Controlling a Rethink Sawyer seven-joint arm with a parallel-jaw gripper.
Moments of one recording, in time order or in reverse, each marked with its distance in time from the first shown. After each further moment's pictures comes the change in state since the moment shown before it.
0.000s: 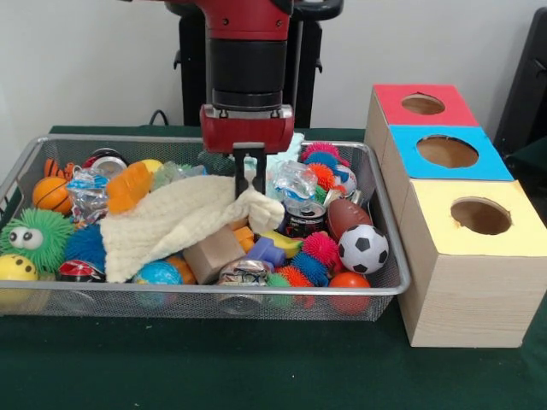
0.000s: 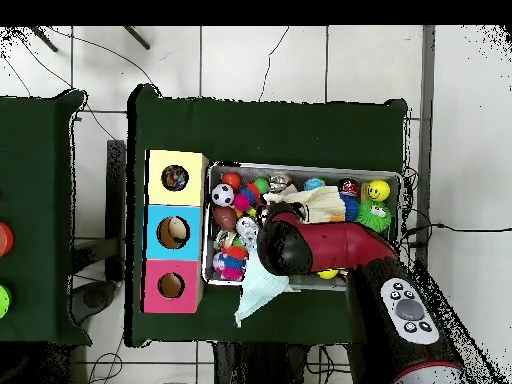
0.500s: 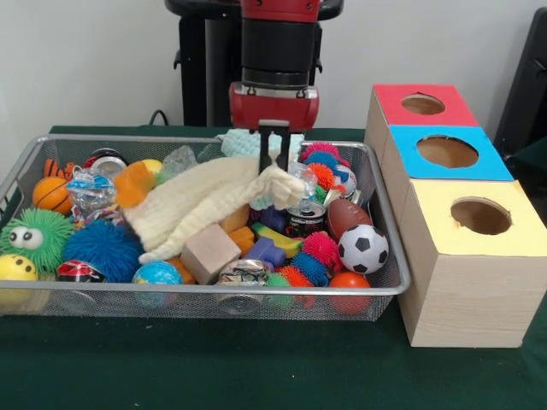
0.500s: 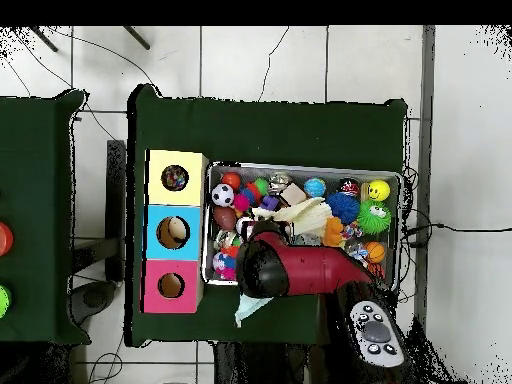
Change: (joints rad) arm 0.153 -0.039 -0.159 0.106 0.144 -0.111 0.035
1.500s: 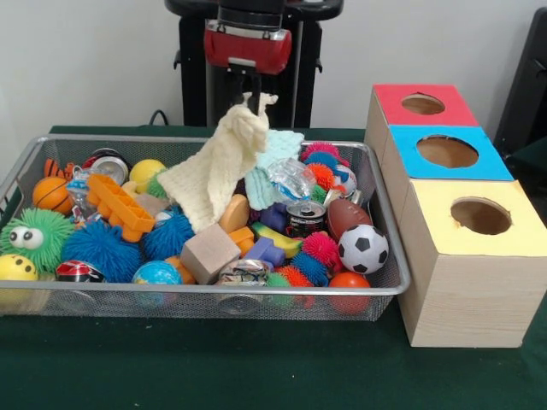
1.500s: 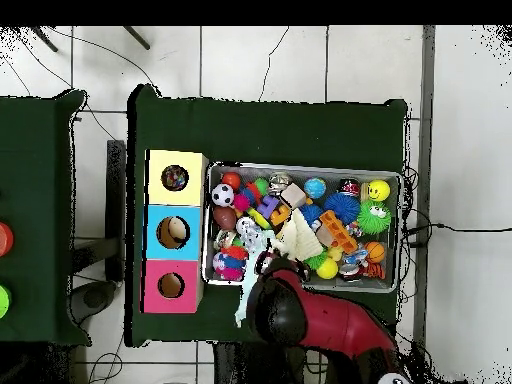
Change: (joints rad) arm -0.064 -0.155 -0.067 0.231 0.150 -0.014 0.090
